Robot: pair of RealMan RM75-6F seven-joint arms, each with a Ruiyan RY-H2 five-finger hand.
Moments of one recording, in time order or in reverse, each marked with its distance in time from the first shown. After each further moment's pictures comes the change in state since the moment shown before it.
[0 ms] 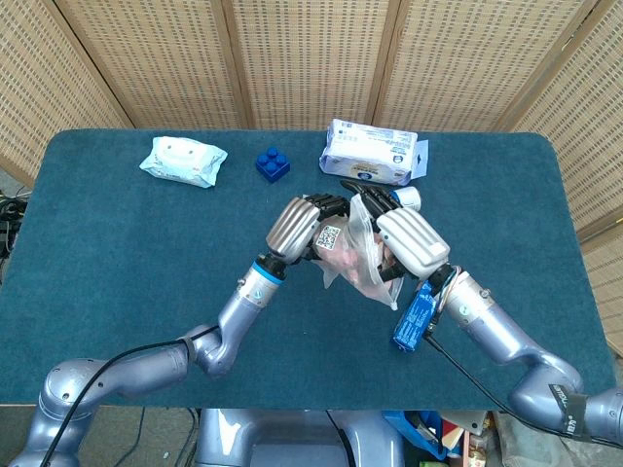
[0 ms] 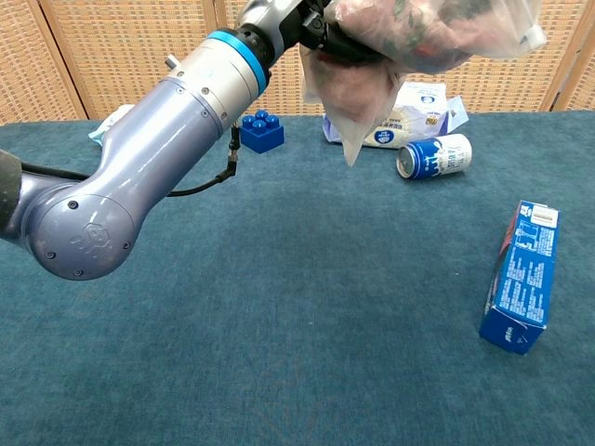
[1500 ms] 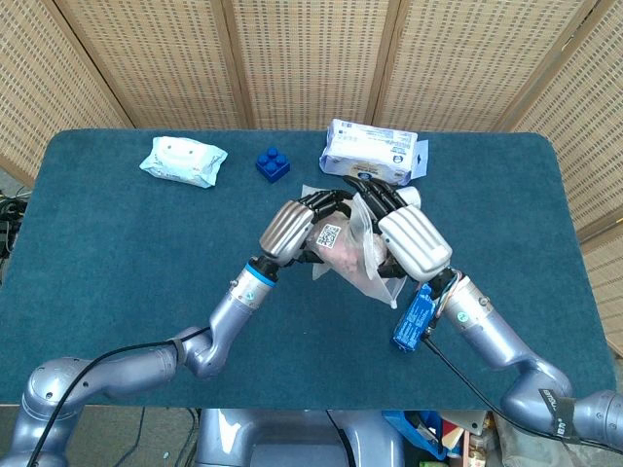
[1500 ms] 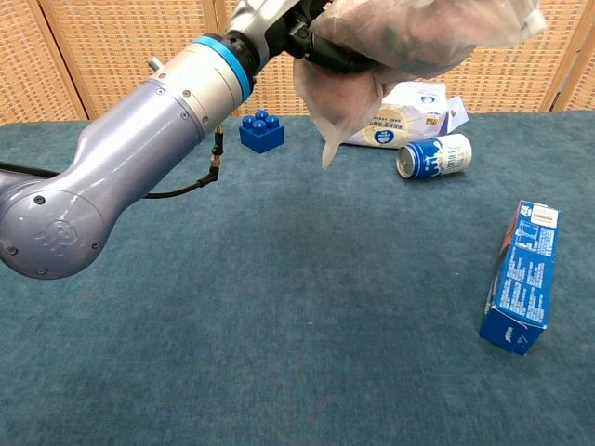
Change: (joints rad) left arm 0.036 0.057 0.026 -0.079 -0.012 -0.039 0.023; right arm -0.028 -0.065 -0.020 0.027 -0.056 0.128 -0.130
